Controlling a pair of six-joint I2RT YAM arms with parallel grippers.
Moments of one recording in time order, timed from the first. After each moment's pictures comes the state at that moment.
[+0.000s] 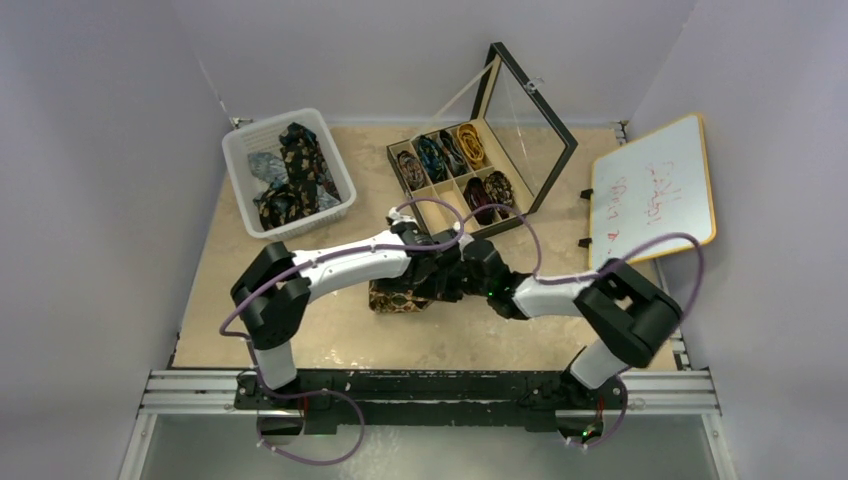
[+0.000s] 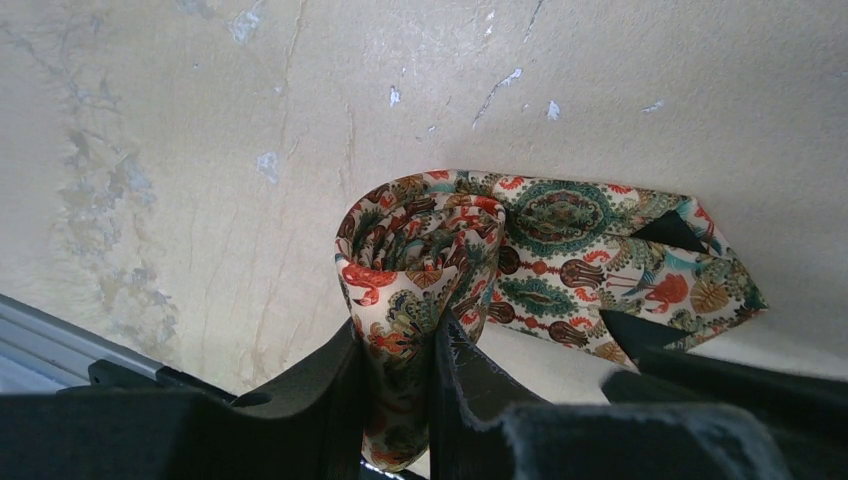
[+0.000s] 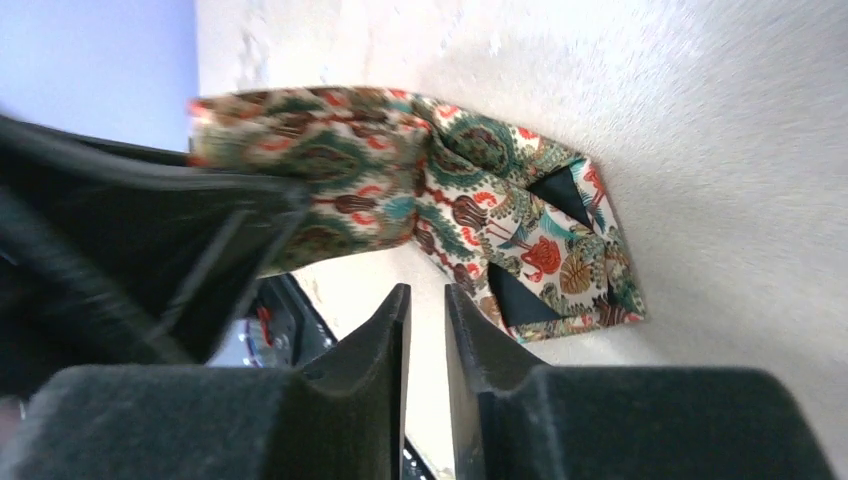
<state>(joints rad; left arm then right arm) -0.98 1.78 1.34 -1.19 -0.61 -1.06 0.80 1.62 0.57 0.48 -0.34 0.92</state>
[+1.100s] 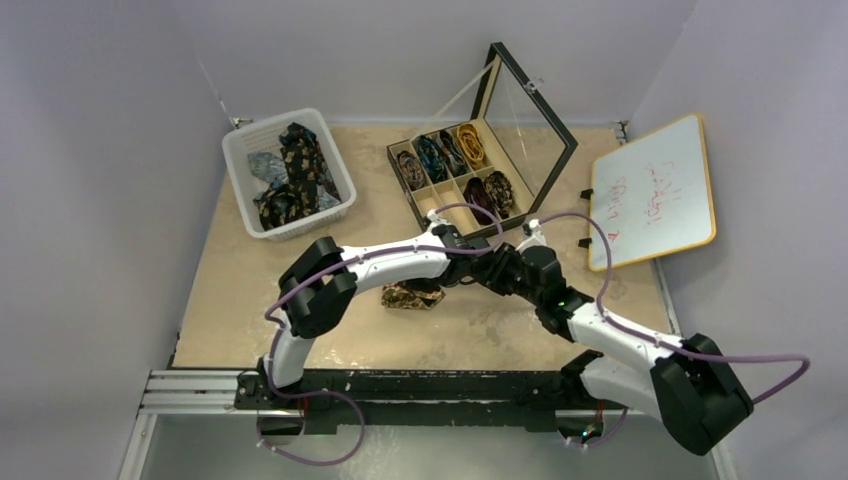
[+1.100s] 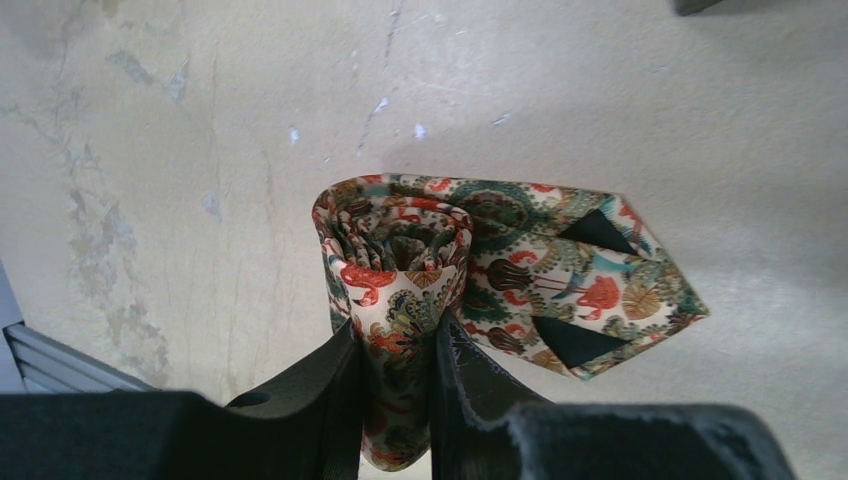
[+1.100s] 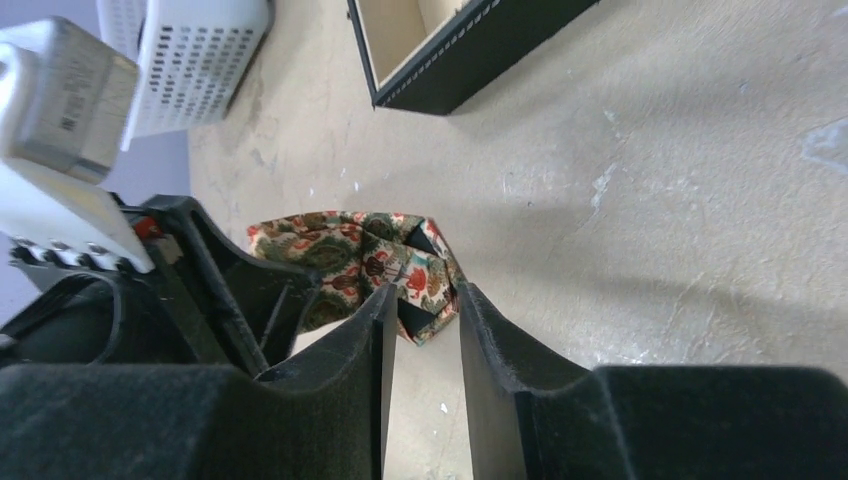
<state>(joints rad) -1.06 2.02 1.57 -1.25 -0.67 -1.03 0.56 1.09 0.33 0.28 -0.12 0.96</state>
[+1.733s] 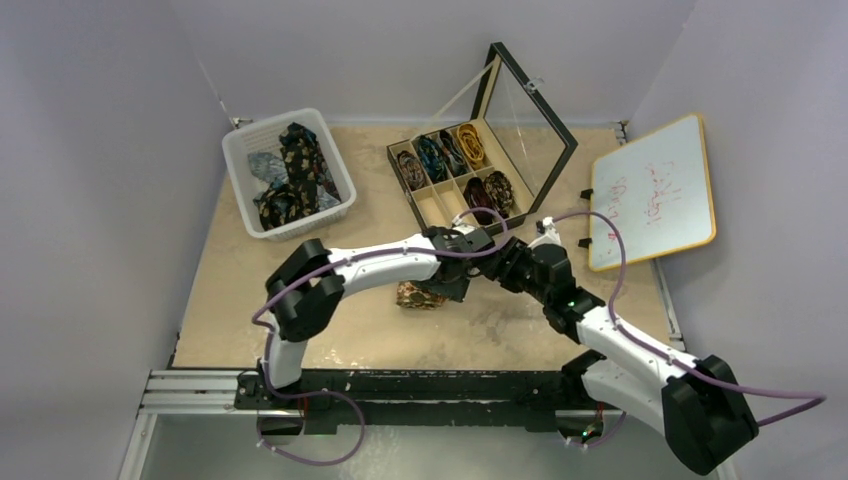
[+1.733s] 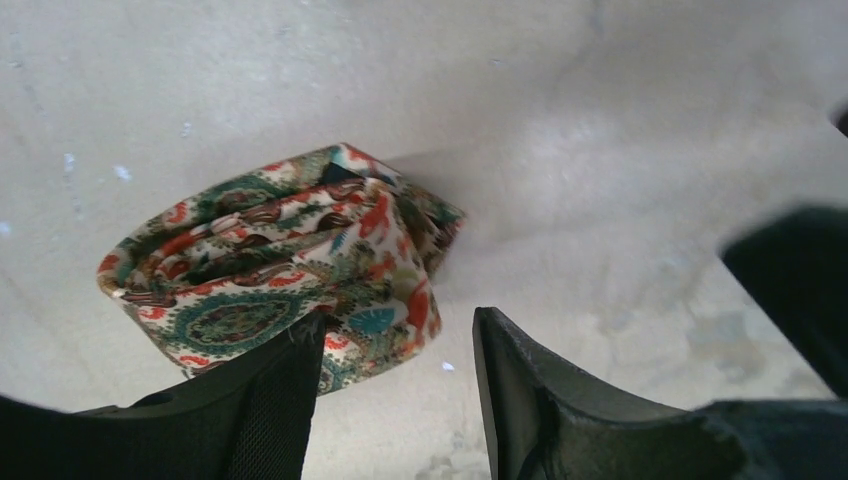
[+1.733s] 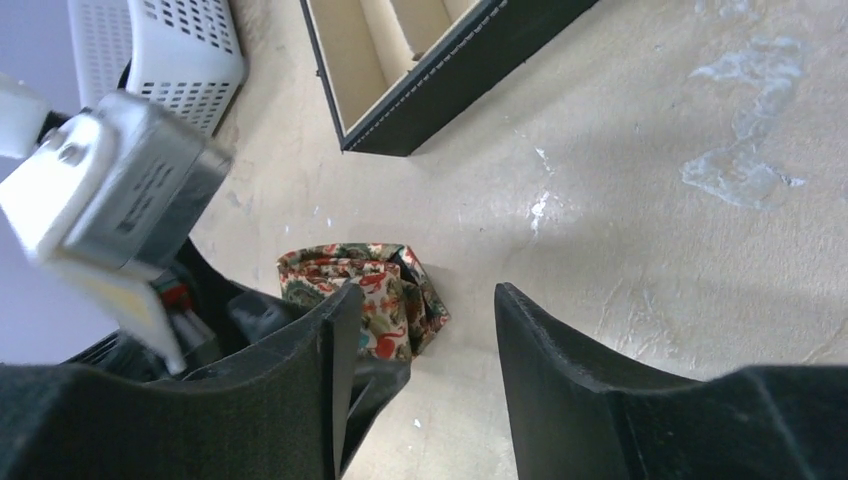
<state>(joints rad) -1.06 1.99 1.54 -0.91 -0.34 -0.71 0.50 0.97 0.33 0.14 -0.05 0.92</state>
